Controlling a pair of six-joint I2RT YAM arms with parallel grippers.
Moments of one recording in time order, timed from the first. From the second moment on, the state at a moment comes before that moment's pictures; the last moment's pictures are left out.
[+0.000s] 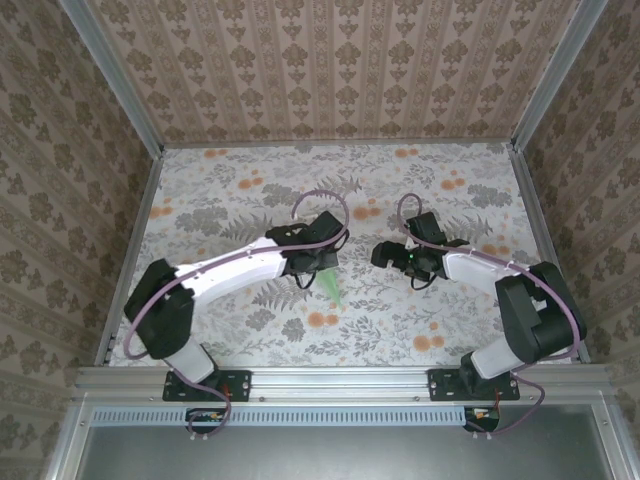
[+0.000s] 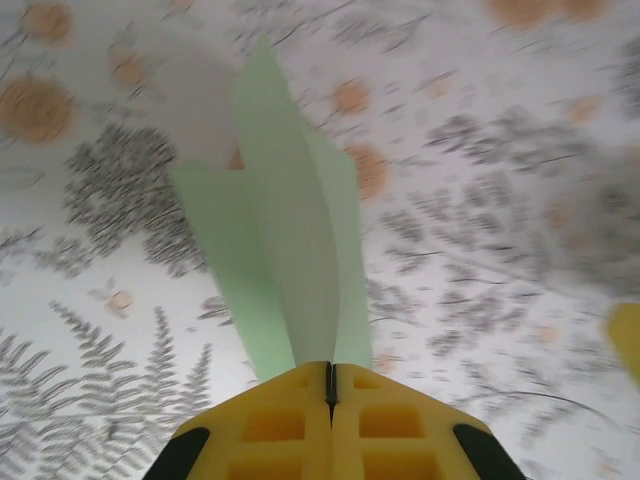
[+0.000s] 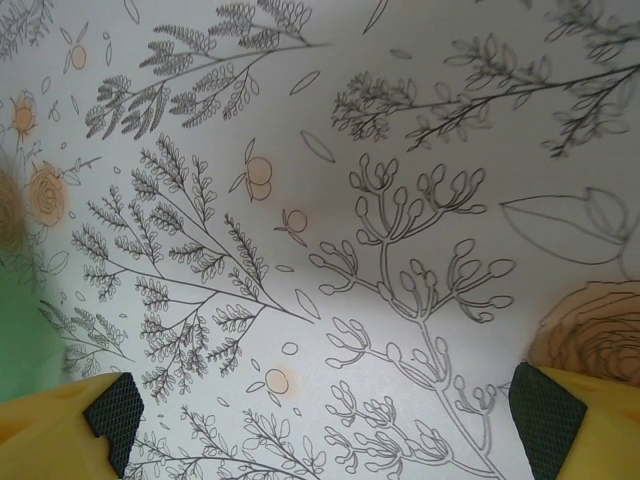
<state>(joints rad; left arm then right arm) -0.94 1.58 1.16 -0.62 -0.25 -0.97 0.31 1.49 0.72 -0.25 -0.21 0.61</state>
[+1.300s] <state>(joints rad) -0.76 1.46 0.54 0.11 0.07 -1.02 0.74 1.68 0.92 -0.21 -0.26 0.66</state>
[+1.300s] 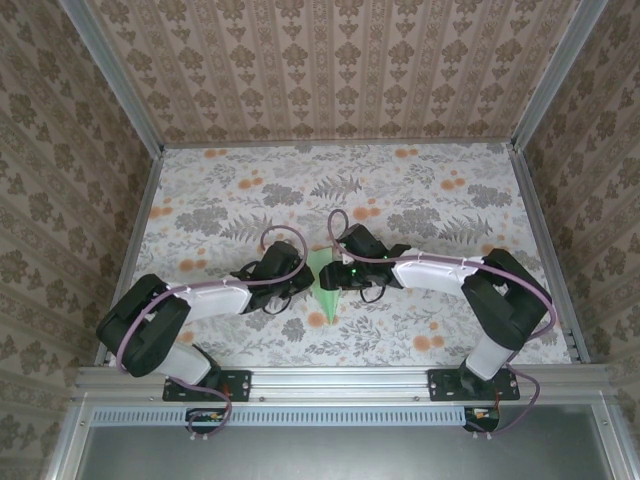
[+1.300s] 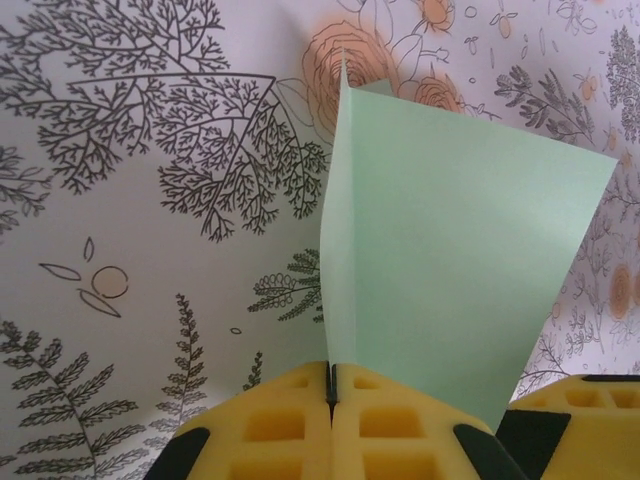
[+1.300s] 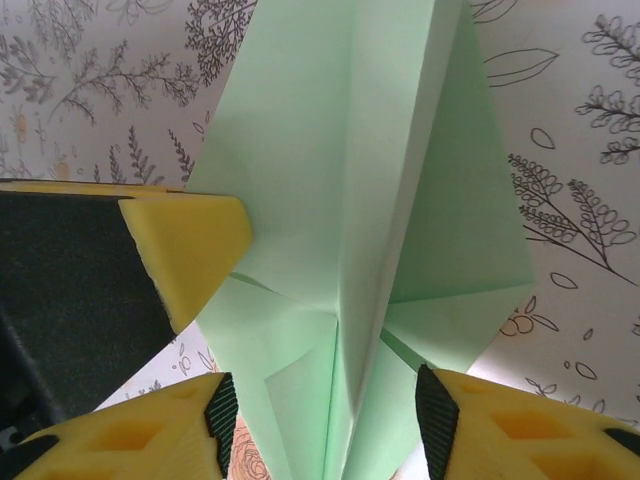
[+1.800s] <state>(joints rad) -0.76 1.46 0.53 0.13 0.07 -1.03 0.75 1.73 0.93 -0.22 -0.28 0.63</state>
